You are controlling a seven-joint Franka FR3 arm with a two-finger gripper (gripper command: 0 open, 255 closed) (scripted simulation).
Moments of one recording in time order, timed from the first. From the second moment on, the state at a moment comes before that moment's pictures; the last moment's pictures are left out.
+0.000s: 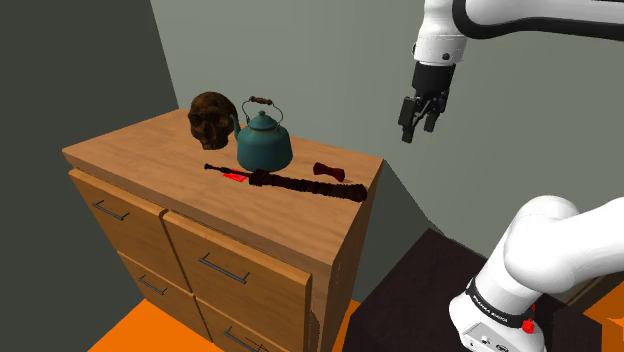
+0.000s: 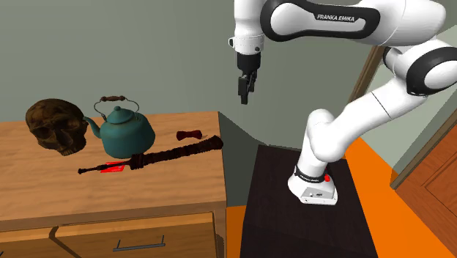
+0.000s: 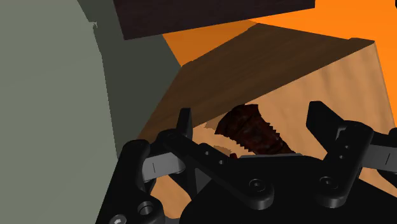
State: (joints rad) arm 0.02 -0.75 0.05 -2.26 0.00 1.47 0.14
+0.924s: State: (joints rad) arm 0.05 -0.40 -0.03 -2.24 -0.02 1.81 -0.09
